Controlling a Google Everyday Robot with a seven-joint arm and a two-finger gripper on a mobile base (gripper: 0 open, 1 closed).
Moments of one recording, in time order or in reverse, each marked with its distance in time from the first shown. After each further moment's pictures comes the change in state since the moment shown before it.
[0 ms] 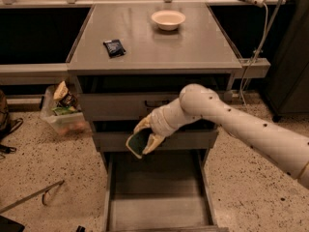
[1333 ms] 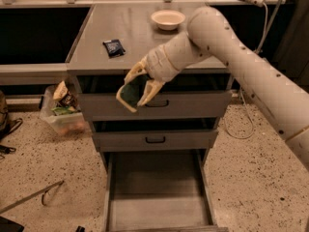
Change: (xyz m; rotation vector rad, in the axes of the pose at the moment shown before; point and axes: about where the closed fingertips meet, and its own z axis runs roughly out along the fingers) arm -0.087 -0.131 -0.127 0.052 -0.089 -0.216
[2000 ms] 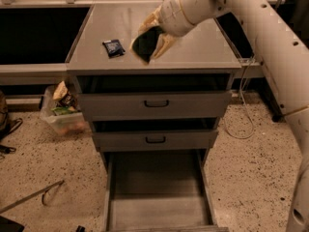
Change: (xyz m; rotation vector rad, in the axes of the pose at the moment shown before) arm 0.031 -0.100 -0.097 0.155 0.222 -0.104
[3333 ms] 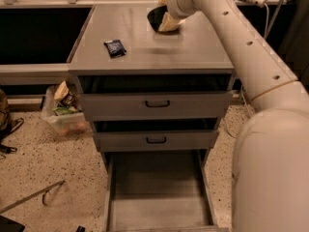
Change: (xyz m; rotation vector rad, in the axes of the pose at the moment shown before) arm 0.166 -0.075 0.013 0.280 0.462 0.229
